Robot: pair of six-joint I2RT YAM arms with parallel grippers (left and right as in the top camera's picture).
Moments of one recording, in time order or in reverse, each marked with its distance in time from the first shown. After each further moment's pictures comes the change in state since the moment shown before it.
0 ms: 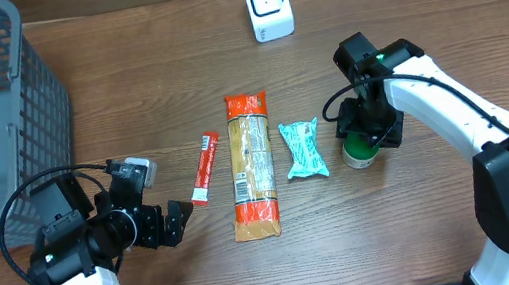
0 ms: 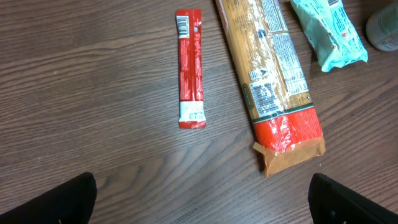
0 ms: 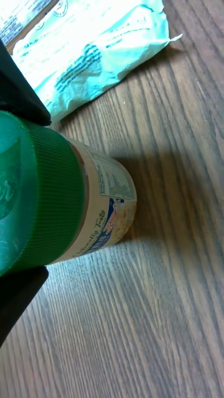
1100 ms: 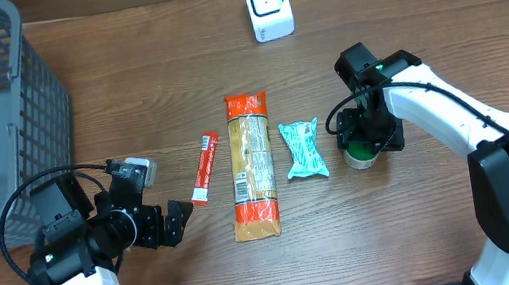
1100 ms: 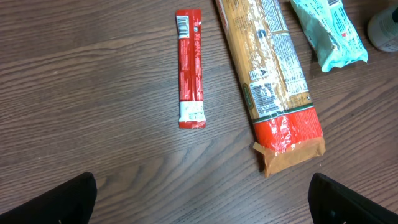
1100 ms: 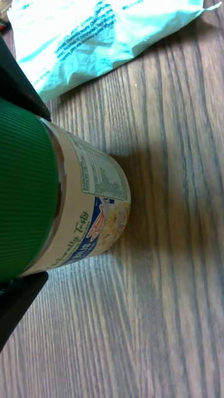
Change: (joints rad) left arm 0.000 0.000 0.000 0.000 0.000 0.000; right arm 0.000 0.000 -0.084 0.081 0.002 -0.148
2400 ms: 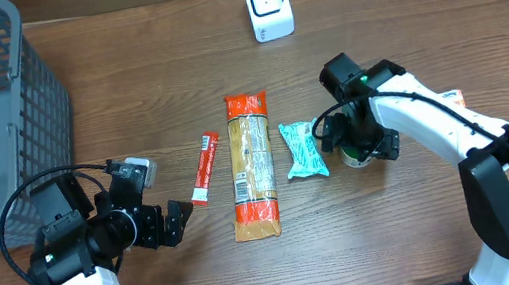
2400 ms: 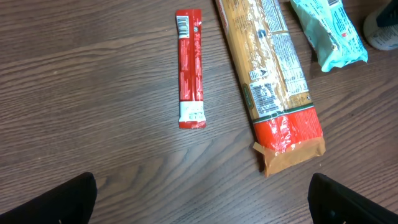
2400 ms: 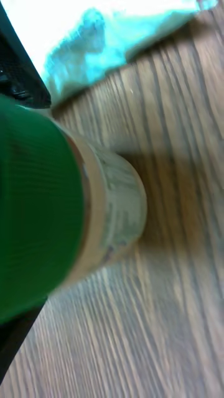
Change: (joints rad) left arm 0.000 0.000 0.000 0.000 0.000 0.000; right arm 0.074 0.001 -0.016 0.025 0.069 0.174
